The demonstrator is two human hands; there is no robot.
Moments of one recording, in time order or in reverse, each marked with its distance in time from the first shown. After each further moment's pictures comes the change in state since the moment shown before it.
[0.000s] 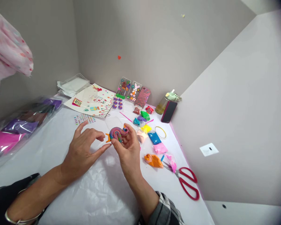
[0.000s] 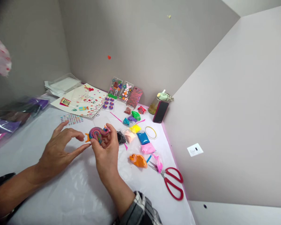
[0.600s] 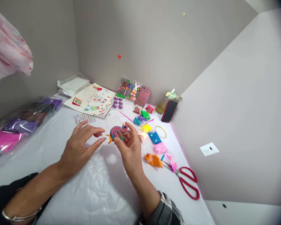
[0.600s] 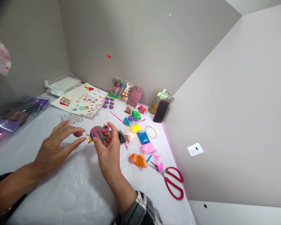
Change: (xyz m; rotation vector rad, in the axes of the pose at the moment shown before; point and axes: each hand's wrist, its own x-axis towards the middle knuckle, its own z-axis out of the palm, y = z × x) left_hand -0.002 -0.013 -0.001 -0.034 -0.003 -0.058; right_hand 0.003 -0.005 -0.009 -0.031 -0.088 0.000
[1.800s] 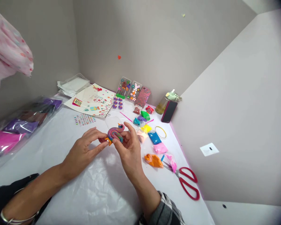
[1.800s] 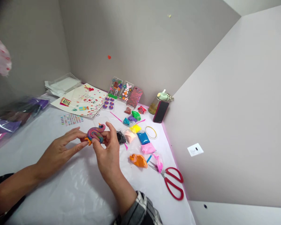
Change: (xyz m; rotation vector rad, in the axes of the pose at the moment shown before) left_hand 0.000 0.009 -0.001 -0.340 -0.242 -0.330; right_hand 0.001 0.006 0.000 -0.124 -0.037 -0.092
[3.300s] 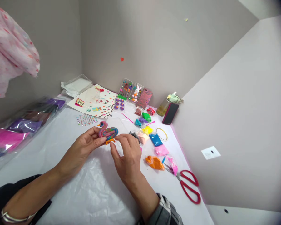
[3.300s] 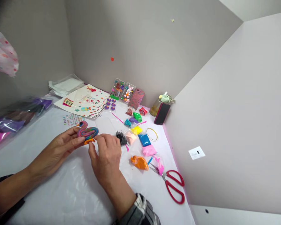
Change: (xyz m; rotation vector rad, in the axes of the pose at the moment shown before) left_hand 0.002 0.017 -0.001 -0.821 0.036 -0.466; right_hand -0.008 0.004 -0.002 -0.924 0.052 -0.745
